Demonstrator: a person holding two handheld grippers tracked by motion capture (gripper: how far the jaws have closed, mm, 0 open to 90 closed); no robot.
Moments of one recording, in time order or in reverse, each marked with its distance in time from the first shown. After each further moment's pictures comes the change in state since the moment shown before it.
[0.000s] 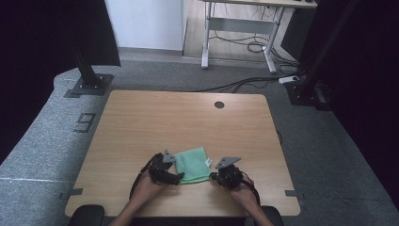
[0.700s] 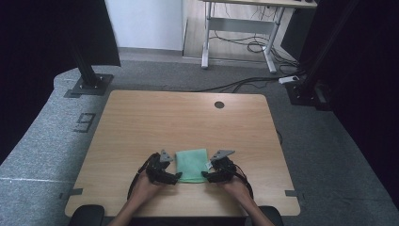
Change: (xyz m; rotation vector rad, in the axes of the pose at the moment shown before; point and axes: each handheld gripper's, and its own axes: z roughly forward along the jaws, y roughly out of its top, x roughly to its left) left arm 0.009 -0.006 -0.002 -0.003 0.019 -0.026; right arm -0.011 0.018 0.027 -0.015 -0.031 0.047
